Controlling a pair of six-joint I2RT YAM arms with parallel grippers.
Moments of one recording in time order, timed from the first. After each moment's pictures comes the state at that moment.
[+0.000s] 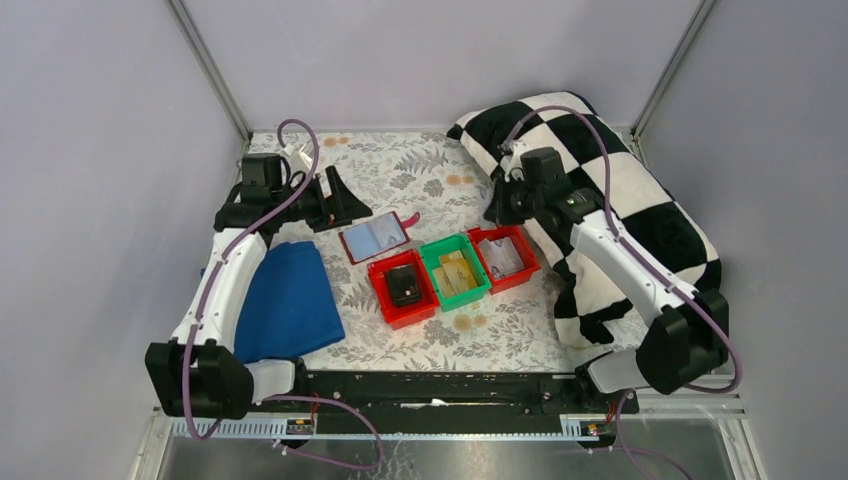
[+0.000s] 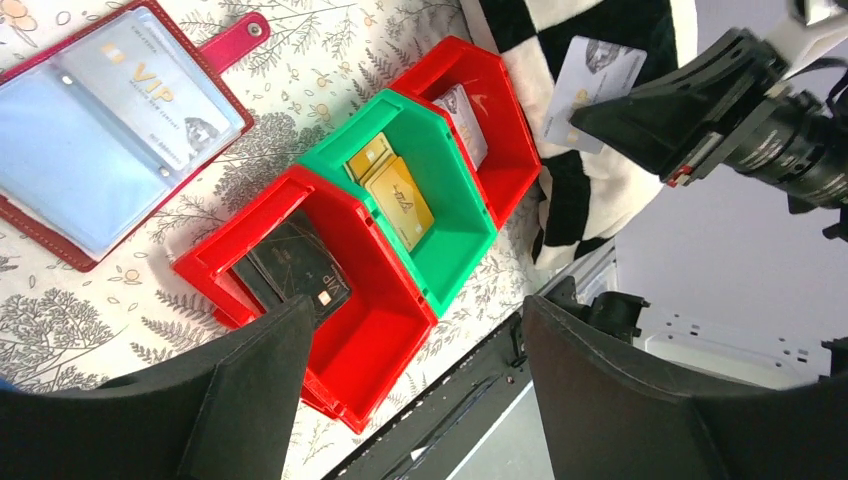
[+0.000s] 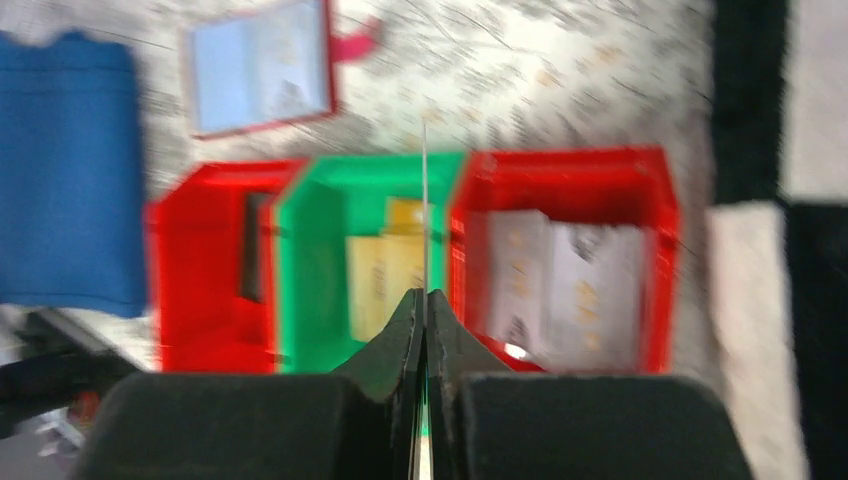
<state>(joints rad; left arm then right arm) -0.04 1.25 1.16 -0.61 0.79 -0.44 0.44 1.44 1.24 -0.47 -0.26 0.32</state>
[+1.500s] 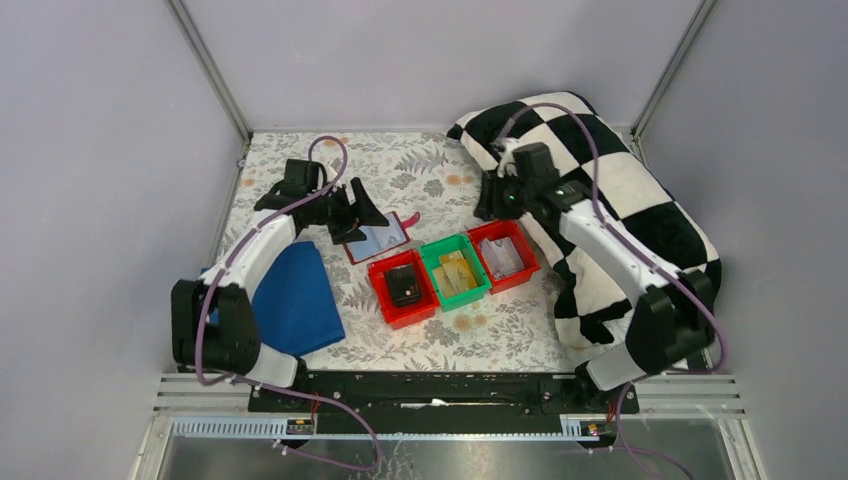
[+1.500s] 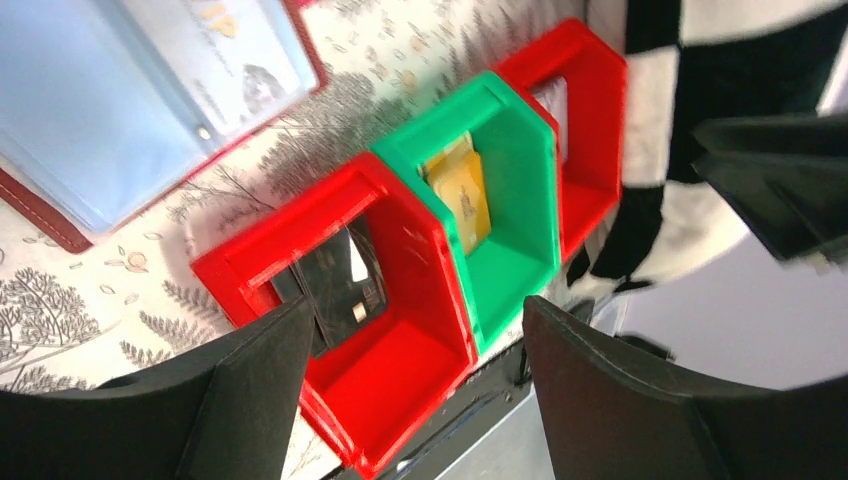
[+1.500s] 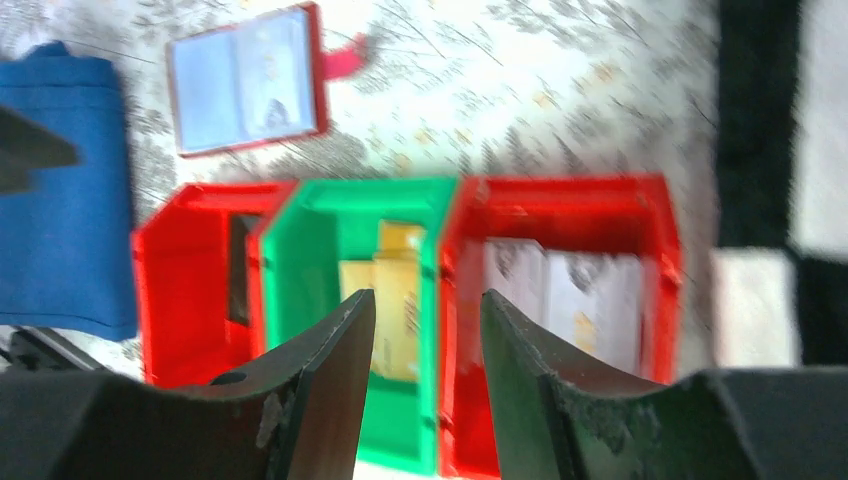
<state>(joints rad) -0.14 1.41 1.09 -0.55 0.64 -0.54 0.41 1.47 1.20 -0.50 -0.21 0.27</state>
